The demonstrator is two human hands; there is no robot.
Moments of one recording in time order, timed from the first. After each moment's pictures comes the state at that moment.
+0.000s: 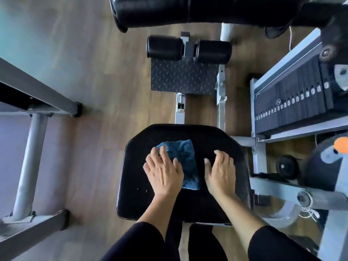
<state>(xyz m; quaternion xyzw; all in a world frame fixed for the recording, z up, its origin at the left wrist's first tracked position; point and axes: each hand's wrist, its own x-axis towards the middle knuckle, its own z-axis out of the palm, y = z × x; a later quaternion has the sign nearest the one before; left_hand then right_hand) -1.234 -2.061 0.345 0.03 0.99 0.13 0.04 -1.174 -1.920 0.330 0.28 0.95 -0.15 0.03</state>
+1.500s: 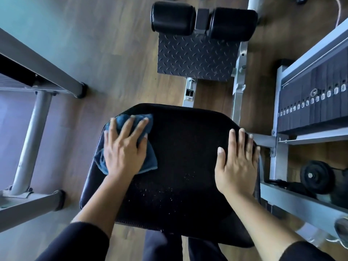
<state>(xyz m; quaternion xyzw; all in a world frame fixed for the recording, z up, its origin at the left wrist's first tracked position) -1.273 -2.102 0.287 0.10 0.99 0.05 -0.03 -1.165 -1.861 0.271 0.26 0.96 -0.12 0.03</state>
